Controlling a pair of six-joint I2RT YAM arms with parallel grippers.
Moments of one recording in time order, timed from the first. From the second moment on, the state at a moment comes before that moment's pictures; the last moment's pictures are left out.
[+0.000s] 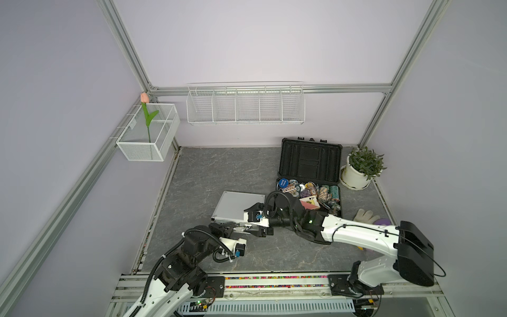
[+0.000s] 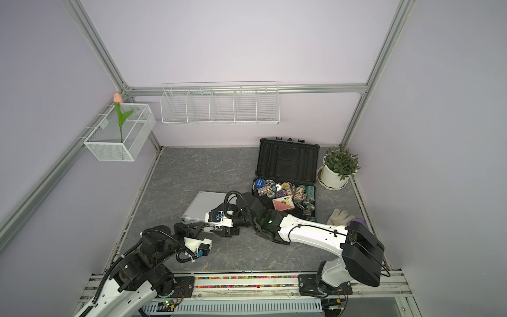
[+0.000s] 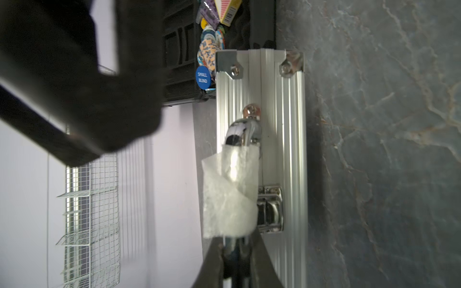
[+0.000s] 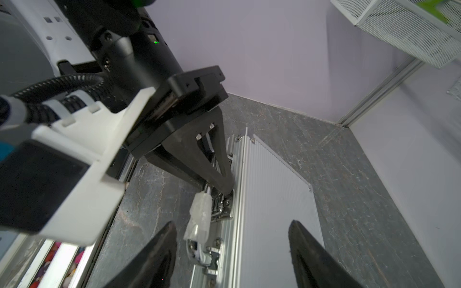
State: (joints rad) left arm -0.70 0.31 0.40 -0.58 0.02 1.36; right arm 1.08 1.43 0.94 0.12 -0.33 -0.50
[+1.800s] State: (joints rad) left arm -0.70 0.53 0.69 -0.70 0.16 1.12; right arm 1.14 1.33 0.76 0.30 -0.37 -0.39
